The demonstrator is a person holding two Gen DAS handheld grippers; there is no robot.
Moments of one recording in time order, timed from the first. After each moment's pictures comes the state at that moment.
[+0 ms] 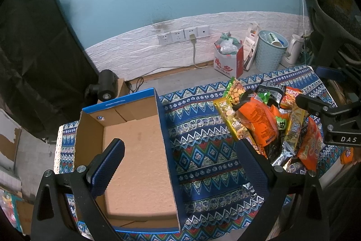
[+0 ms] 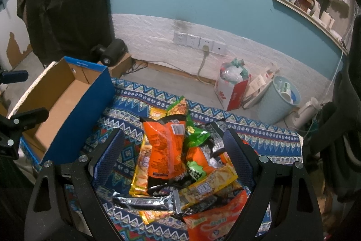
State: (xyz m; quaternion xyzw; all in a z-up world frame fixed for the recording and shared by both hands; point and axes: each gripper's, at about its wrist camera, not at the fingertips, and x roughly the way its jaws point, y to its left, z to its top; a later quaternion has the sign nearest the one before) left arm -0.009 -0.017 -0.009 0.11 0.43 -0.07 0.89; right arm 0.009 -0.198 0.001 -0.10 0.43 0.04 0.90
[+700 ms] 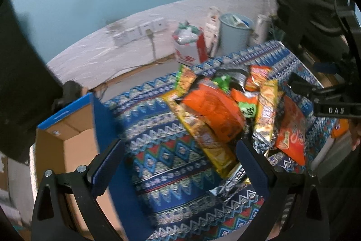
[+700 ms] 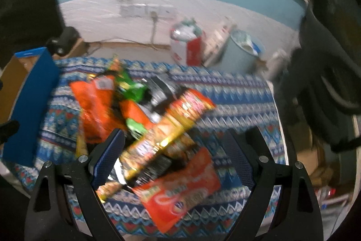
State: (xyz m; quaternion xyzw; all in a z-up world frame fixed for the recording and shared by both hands) left arm -0.002 -0.099 -0.063 0.16 0.45 -0.18 0.86; right arm -0.021 -0.303 -0.053 -0.03 0.50 -0.11 0.86
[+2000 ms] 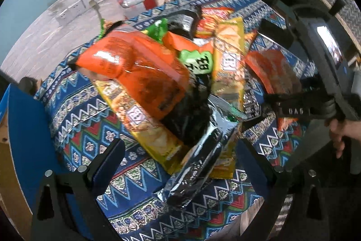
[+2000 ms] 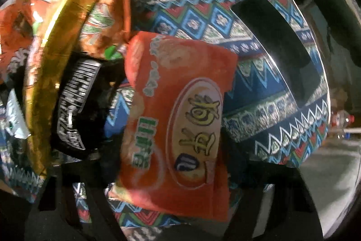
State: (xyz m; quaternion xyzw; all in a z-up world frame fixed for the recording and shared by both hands) left arm -0.009 -0.171 -0.157 0.19 0.54 -0.28 0.77; right arm -0.051 -0.361 -0.205 0.08 0.66 -0.17 0.73
